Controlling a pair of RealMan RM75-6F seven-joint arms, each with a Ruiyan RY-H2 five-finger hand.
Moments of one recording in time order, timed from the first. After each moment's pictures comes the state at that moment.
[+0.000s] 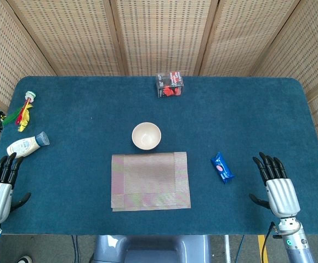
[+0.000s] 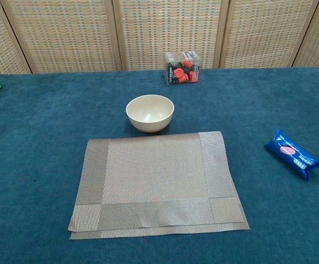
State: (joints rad) left arm -0.04 -1.27 -0.03 -1.57 1.61 1.62 0.26; right arm 0.13 -1.30 0.05 -1.57 -1.58 1.50 -0.07
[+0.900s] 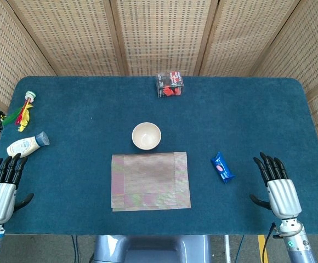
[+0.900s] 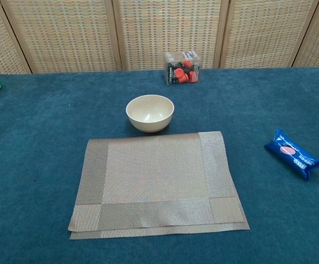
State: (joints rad) left arm -0.04 -1.28 -0.03 -1.57 1.61 1.61 0.28; right arm 0.13 -1.29 0.05 -1.58 -1.60 1.51 -0.05
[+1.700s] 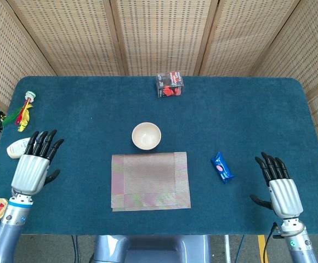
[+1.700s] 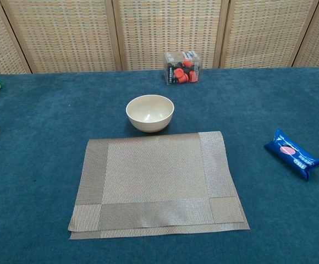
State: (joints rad) left arm -0.27 -1.32 -0.16 -1.63 1.59 1.39 0.44; right arm 0.13 -1.27 0.05 -1.59 -1.59 1.50 -0.01
